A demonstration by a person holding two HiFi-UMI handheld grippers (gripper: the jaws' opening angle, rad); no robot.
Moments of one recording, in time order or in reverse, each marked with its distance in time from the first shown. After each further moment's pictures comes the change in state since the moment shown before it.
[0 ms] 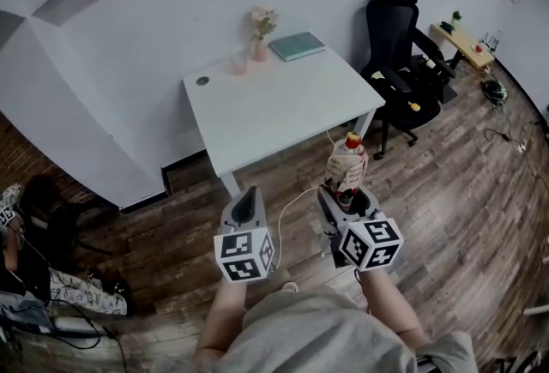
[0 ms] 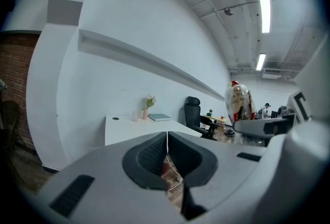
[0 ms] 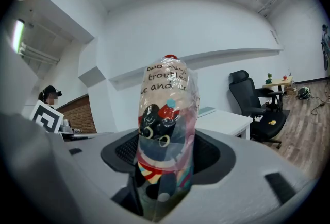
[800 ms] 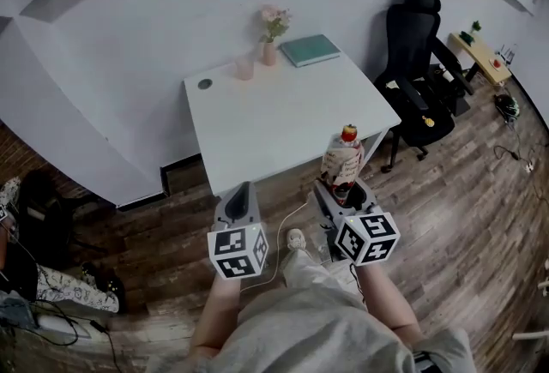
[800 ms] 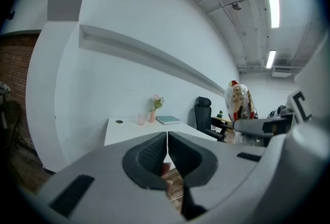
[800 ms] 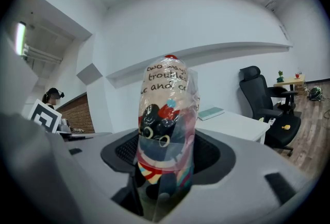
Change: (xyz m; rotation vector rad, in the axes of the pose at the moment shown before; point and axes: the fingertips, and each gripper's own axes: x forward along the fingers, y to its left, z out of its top) left arm 0.106 0.043 0.016 -0.011 -0.008 0.083; right arm 0.123 -0.045 0.017 -0.021 0.018 0.069
